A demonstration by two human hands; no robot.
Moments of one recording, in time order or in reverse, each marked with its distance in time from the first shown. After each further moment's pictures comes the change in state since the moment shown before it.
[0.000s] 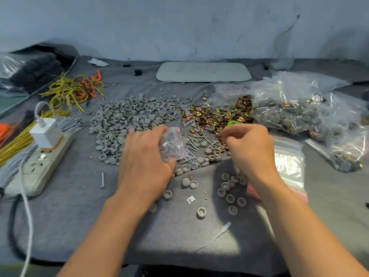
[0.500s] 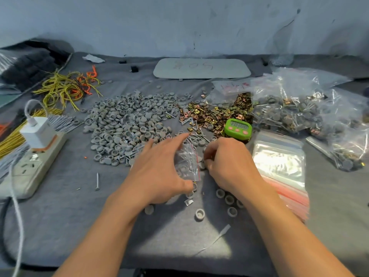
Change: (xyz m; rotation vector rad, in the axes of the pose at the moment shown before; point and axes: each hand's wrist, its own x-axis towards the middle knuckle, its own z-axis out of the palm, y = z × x) left_hand 0.008 0.010 0.005 -0.004 -0.573 0.041; right_hand -0.019 -0.008 0.014 -0.533 -0.338 -0.216
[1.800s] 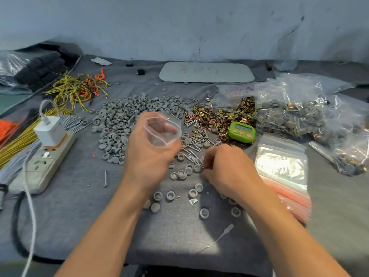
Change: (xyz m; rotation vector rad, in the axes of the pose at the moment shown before) left_hand -0.008 0.000 -0.012 -0.889 0.605 -0.033; right_hand -0.010 -0.011 0.000 -0.050 -0.094 -0.012
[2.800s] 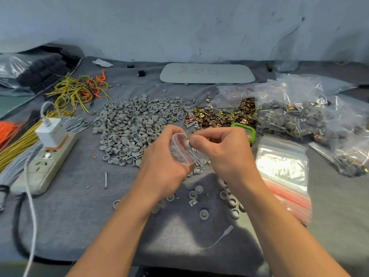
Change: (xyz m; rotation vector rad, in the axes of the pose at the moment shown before) left_hand -0.007 -0.011 0.012 0.384 -0.204 0.016; right_hand 0.008 -0.014 -0.007 0.939 0.264 -0.109
